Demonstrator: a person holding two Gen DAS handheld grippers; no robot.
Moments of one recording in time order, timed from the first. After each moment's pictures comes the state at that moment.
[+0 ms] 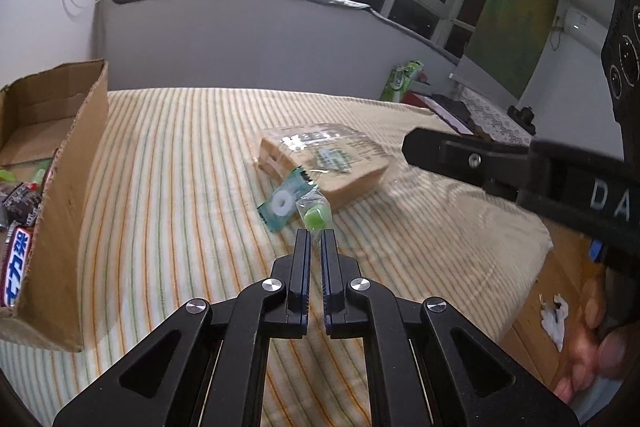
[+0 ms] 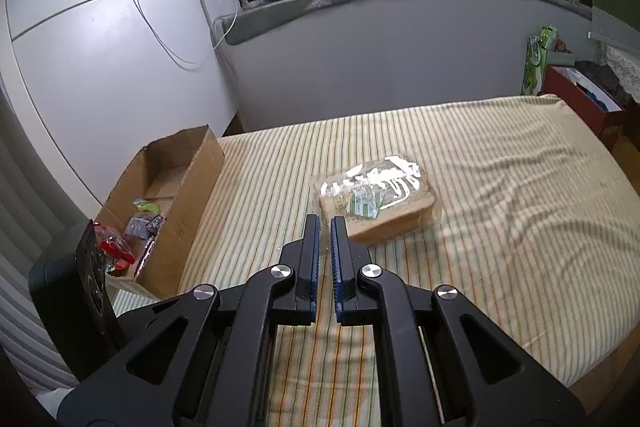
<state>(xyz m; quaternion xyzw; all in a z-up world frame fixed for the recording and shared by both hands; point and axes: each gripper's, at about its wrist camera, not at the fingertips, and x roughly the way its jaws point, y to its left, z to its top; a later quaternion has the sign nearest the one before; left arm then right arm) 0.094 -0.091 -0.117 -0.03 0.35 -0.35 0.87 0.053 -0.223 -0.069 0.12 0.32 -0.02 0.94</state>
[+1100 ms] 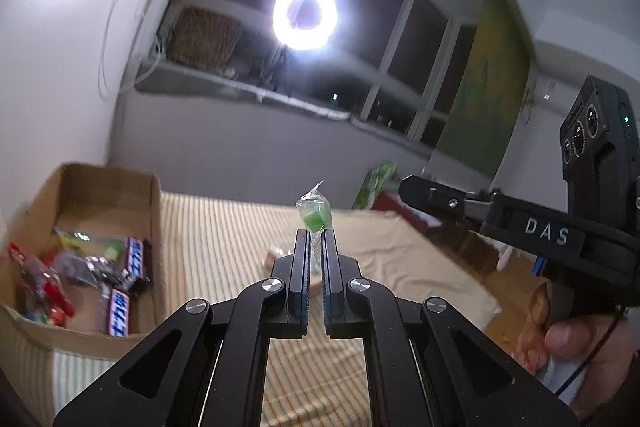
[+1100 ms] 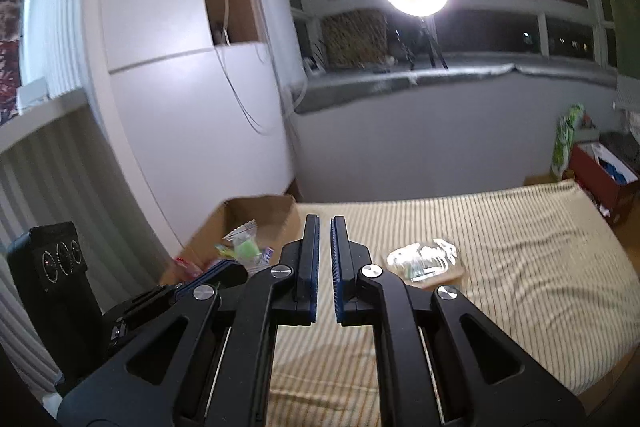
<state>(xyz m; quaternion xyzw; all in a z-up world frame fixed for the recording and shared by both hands) 0.037 -0.007 -0.030 -0.12 0.19 -0.36 0.91 -0.013 -0.180 0.025 0.09 0.20 0.06 0.97</state>
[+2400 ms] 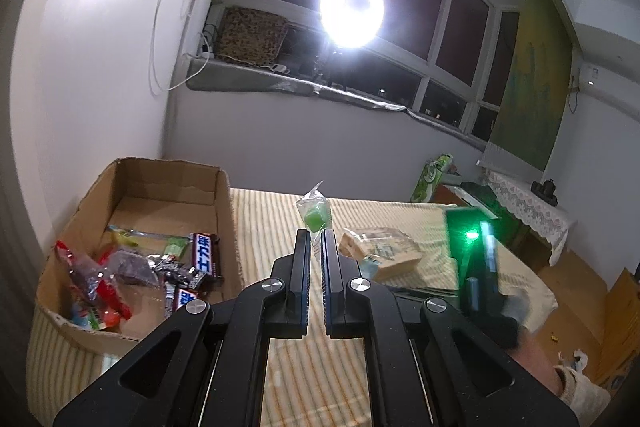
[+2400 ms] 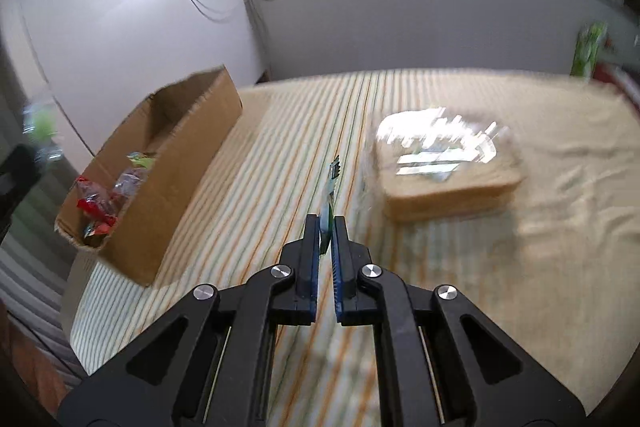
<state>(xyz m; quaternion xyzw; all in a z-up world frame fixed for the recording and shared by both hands) 0.061 0.005 -0.052 -0.08 0.21 -0.27 0.93 0.094 -0.199 -0.119 0.08 0.35 0.05 0.93</state>
